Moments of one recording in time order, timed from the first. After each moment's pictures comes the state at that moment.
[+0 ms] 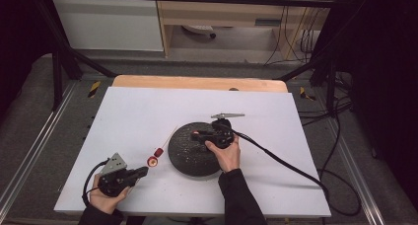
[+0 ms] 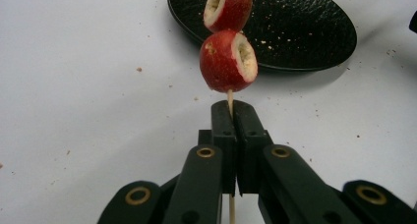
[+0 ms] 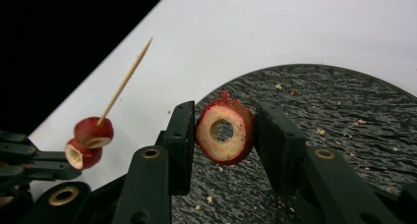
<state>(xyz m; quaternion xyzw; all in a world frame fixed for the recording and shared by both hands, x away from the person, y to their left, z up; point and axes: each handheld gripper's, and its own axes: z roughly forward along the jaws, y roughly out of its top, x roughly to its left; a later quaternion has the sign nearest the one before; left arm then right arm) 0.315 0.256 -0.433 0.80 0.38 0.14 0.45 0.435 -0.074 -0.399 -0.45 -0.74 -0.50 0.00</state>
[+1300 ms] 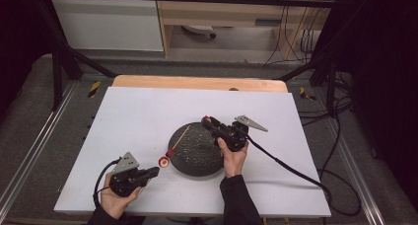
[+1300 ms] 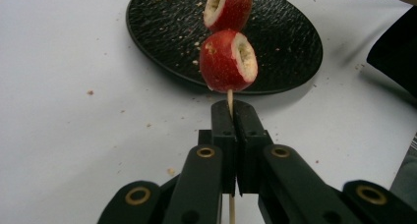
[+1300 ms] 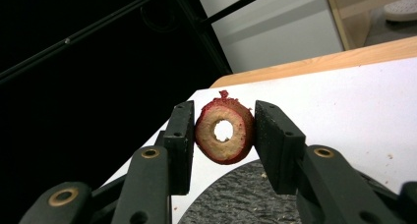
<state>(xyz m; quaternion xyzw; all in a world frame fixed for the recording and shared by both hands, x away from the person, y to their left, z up) 0.313 0.219 -0.422 0.80 0.37 0.12 0.45 0.421 -0.106 -0.403 -0.46 -0.59 -0.66 -0.07</state>
